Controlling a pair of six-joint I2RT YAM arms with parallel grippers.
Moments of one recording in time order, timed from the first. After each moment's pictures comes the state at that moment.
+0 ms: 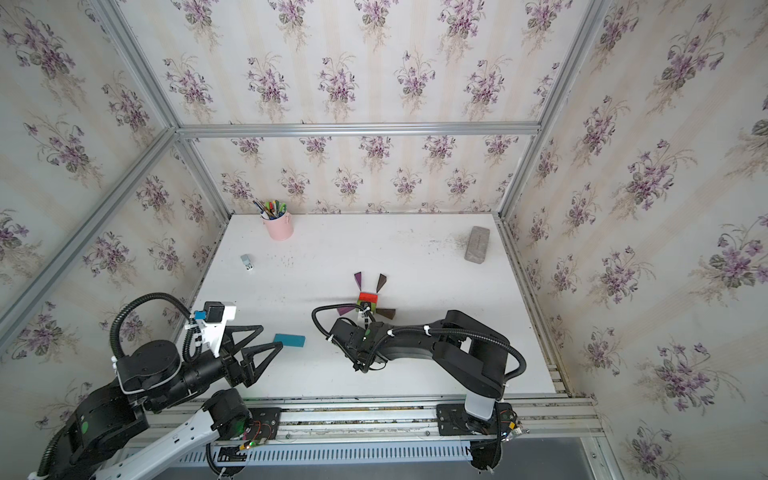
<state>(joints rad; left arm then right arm) -0.83 0.30 0.89 -0.89 0.00 -0.50 1.17 1.77 0.97 -0.42 0.35 1.10</state>
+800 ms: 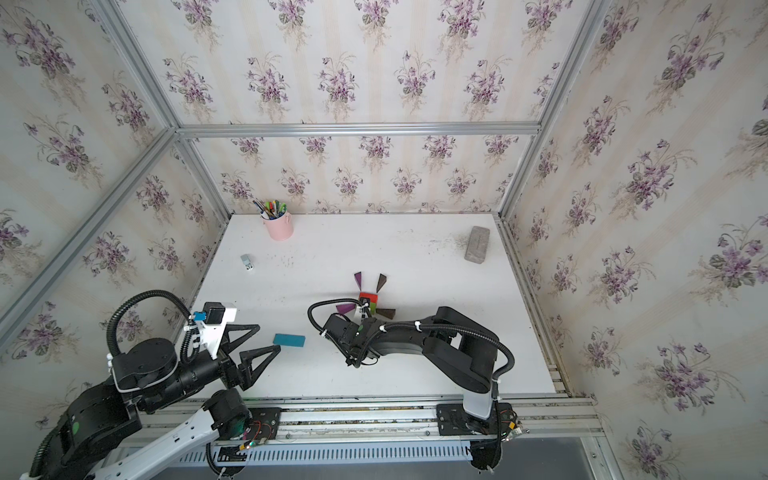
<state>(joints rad) -0.83 0.34 0.93 -0.95 0.01 -0.39 1.16 1.83 1.04 -0.42 0.38 1.19</state>
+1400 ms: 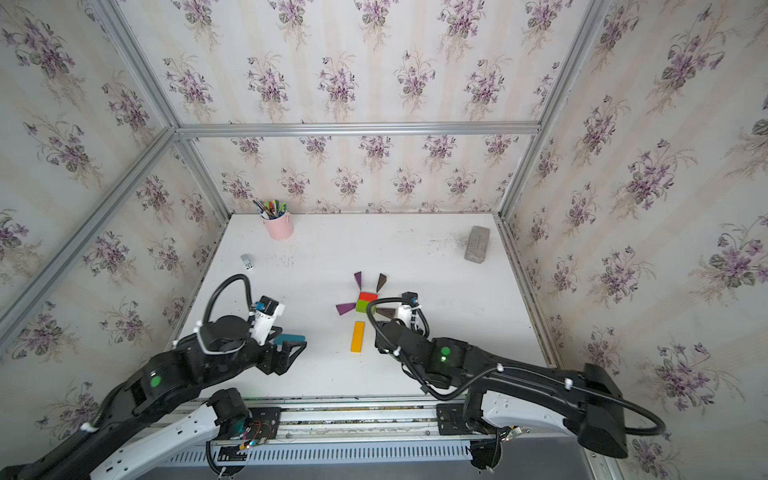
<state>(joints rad) -0.85 0.61 0.73 -0.87 -0.08 -0.39 1.18 0.89 0.65 -0.45 0.52 0.97</state>
